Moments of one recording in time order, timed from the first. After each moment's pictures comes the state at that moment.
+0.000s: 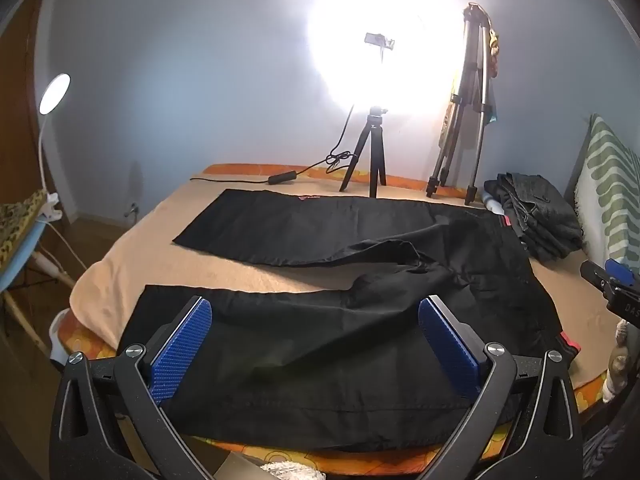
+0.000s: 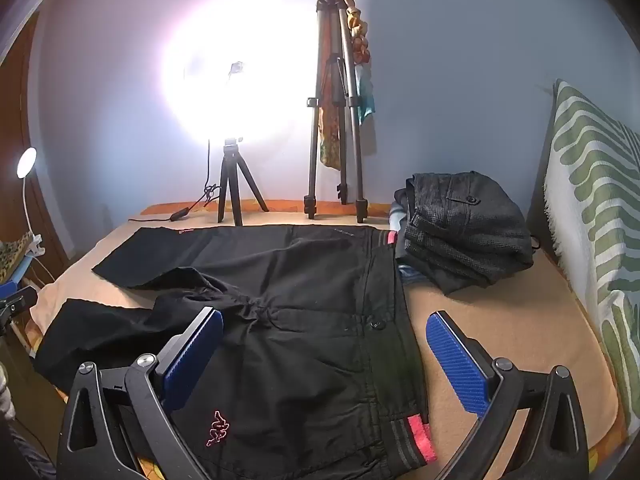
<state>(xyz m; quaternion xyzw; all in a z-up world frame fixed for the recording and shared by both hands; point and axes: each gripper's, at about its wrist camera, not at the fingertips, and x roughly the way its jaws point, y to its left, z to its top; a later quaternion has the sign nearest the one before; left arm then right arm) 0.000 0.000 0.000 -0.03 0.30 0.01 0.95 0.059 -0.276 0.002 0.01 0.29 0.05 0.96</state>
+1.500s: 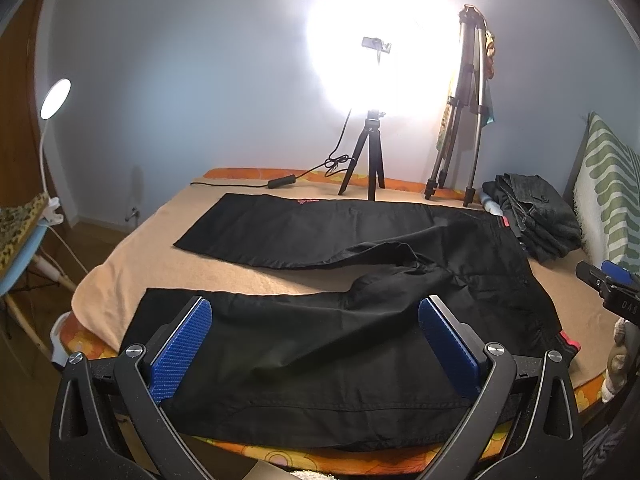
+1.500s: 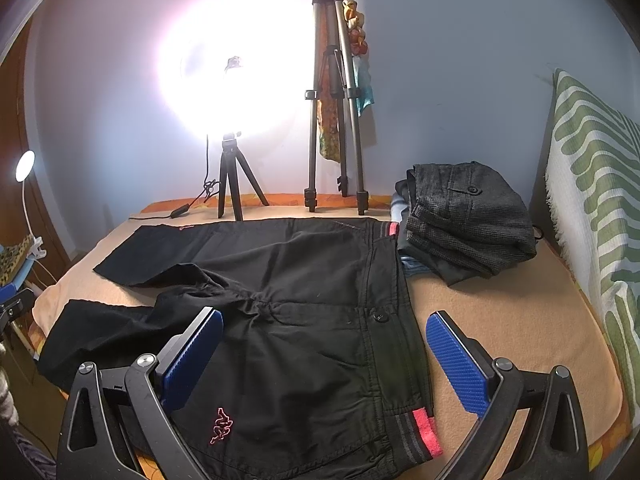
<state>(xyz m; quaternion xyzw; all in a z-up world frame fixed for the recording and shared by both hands) -0.004 -0.001 0.004 -0.02 0.30 0.01 0.95 0.061 -0.276 -0.001 0.02 0.30 0.05 0.95</state>
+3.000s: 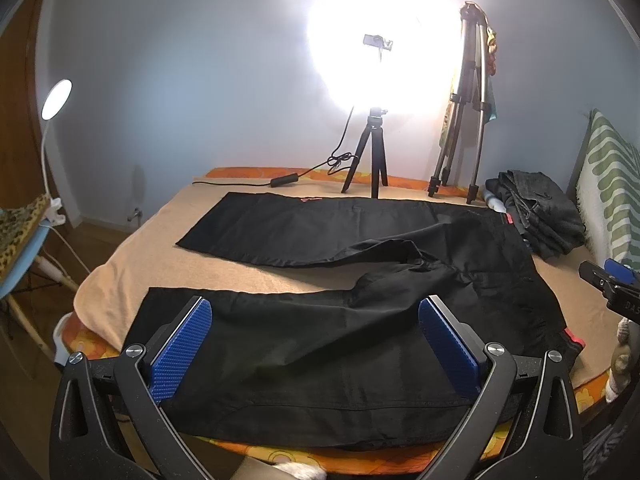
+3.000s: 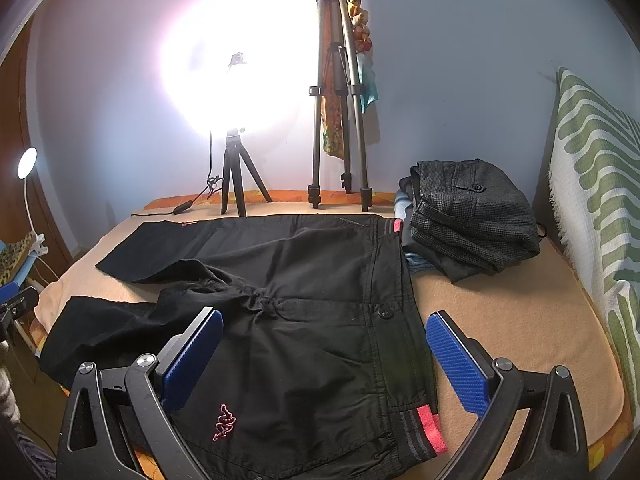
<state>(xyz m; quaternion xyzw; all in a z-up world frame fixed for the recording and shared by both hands) -0.003 0.002 -0.001 -0.02 0.30 0.02 0.95 0.059 -0.271 -0.001 0.02 0.30 0.05 0.95</state>
